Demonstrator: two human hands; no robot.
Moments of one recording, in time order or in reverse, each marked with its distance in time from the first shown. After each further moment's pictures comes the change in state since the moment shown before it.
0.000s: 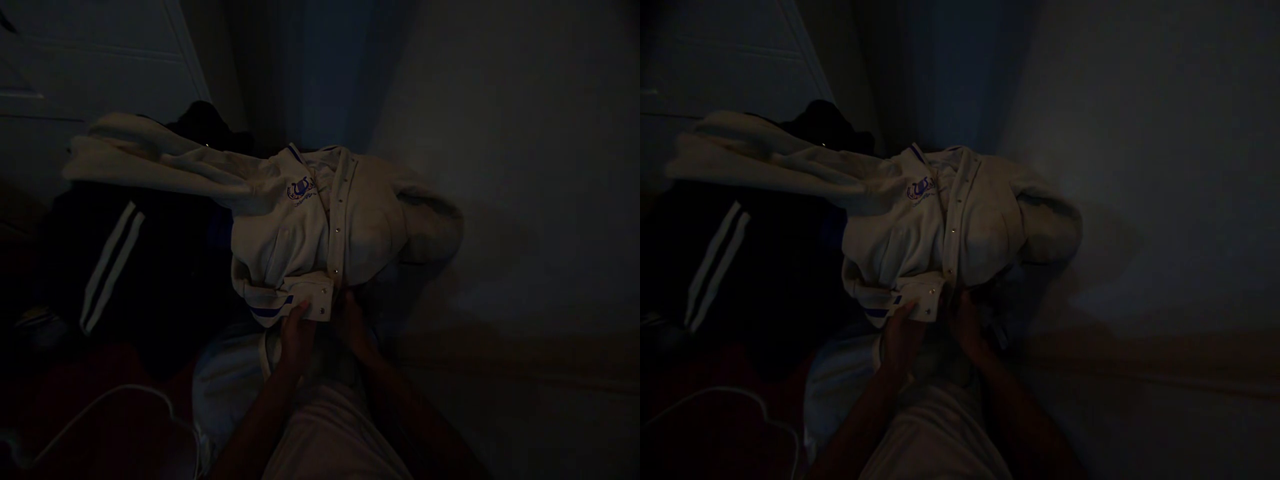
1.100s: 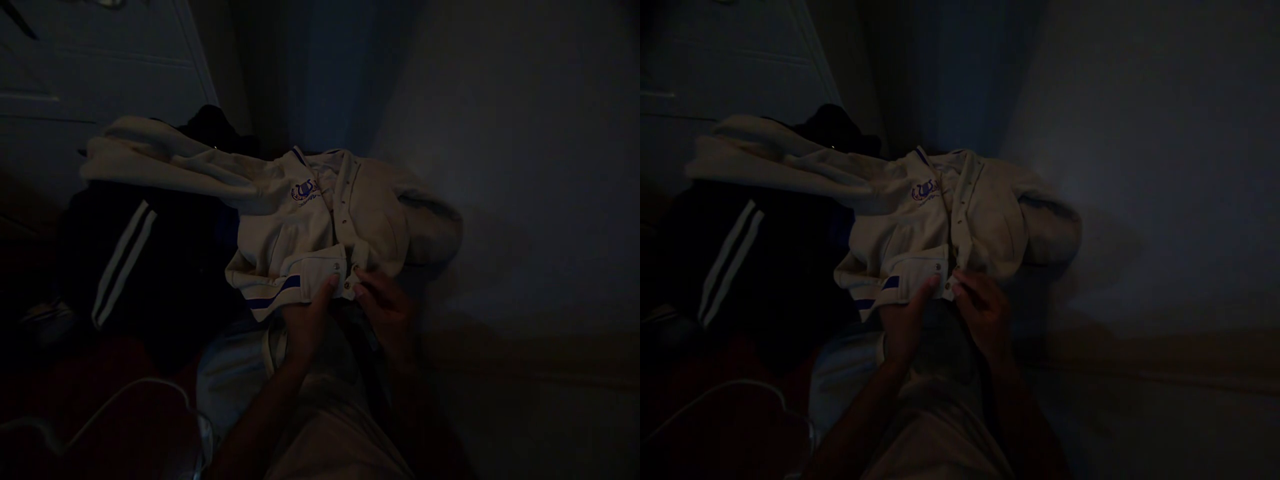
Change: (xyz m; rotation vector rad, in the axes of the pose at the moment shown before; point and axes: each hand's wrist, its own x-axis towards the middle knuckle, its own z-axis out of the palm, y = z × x) left_hand -0.028 0.055 0.051 0.500 0.014 0.543; right_hand -0.016 -0.130 -0.080 0.288 0.230 -0.464
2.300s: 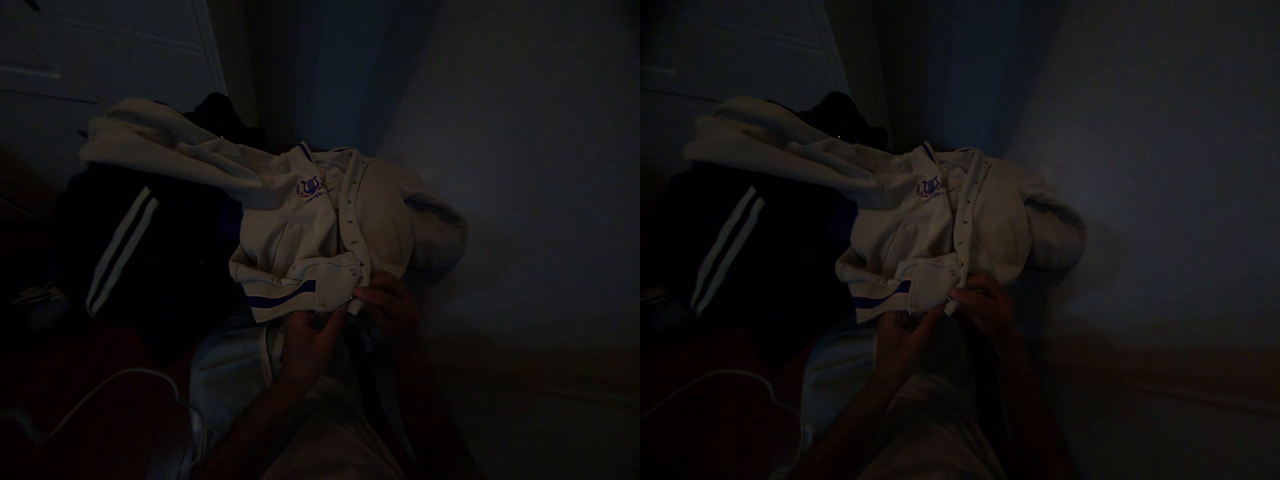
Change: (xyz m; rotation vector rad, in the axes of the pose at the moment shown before) left_hand -0.025 0.015 -0.018 -0.097 -0.204 -0.249; right_hand 0.026 0.021 -0.019 -0.212 -0.219 -0.623
